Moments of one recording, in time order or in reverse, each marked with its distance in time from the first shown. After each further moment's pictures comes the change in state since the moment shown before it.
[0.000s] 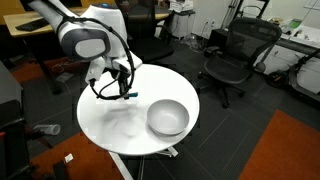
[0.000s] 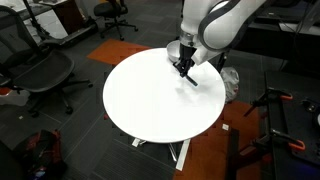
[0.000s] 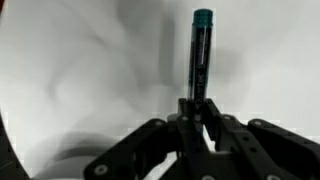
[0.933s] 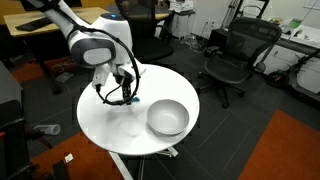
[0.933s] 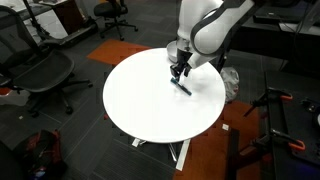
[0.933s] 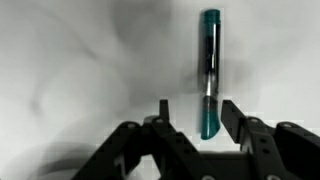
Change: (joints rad) arm -0.003 0.080 0.000 0.060 0.066 0.000 -0.057
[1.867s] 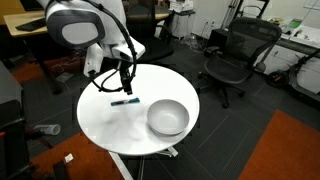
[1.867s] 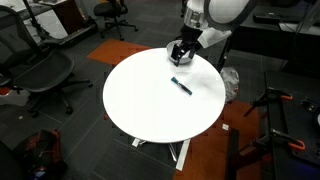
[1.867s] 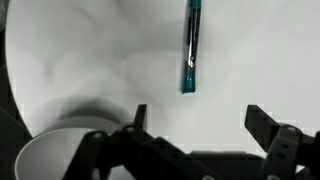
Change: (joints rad) arm -0.034 -0.210 0.010 -0.105 0.034 -0.002 -0.123
